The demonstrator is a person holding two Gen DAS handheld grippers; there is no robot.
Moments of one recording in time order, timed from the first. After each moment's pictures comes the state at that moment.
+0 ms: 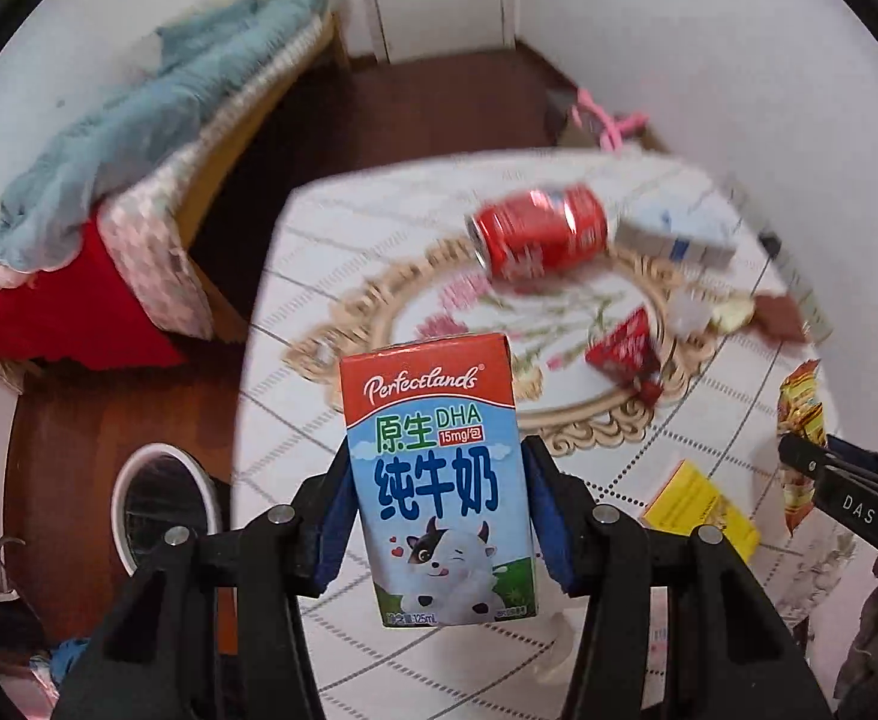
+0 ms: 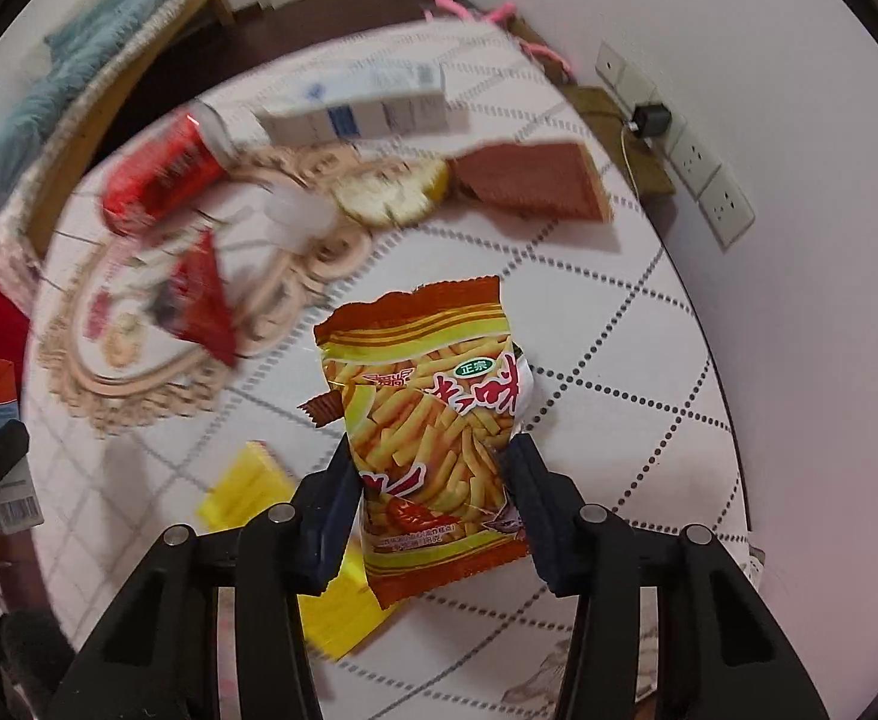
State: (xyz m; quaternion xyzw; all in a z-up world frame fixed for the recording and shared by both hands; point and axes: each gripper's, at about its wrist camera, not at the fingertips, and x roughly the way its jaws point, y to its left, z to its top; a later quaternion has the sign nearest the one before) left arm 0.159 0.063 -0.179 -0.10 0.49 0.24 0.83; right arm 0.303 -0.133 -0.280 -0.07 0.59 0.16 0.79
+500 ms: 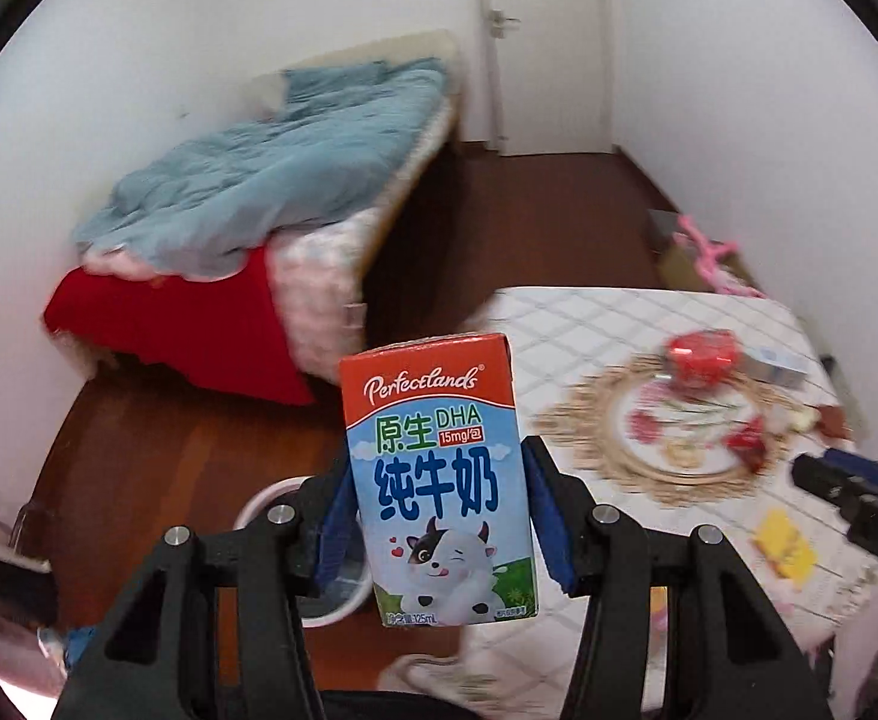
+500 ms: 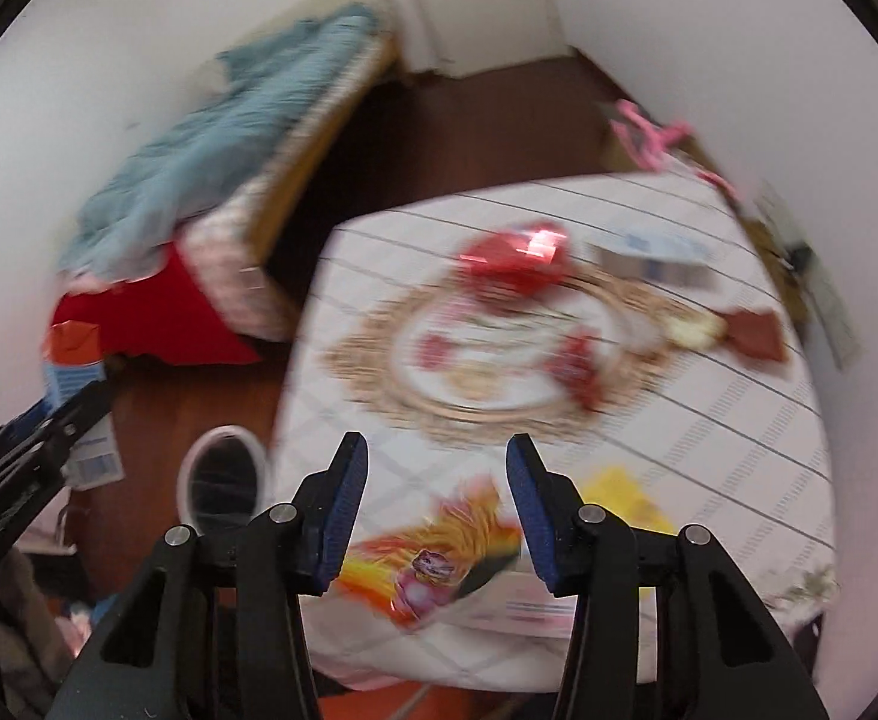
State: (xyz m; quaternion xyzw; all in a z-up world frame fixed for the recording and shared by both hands) left arm 0.009 0.178 -0.095 -0.11 0.39 0.35 0.84; right arm 0.182 0.005 -0.155 -0.06 0.49 0.36 0.79
